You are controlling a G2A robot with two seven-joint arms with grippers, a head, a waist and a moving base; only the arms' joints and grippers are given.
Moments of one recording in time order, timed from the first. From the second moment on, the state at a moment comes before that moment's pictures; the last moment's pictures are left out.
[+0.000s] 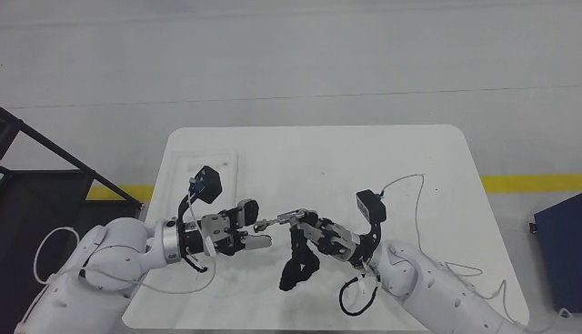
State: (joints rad) left arm 1.54 -0.77 -1.47 -2.04 0.10 -0.57 -0.80; right arm -1.08 -1.08 0.58 -1.45 -0.35 -1.01 -0.28
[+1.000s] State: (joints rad) left arm 1.59 -0.77 -1.54 -2.05 0.03 -0.58 -0.81; right arm -1.11 -1.13 0.65 -1.42 -0.34 -1.01 -0.18
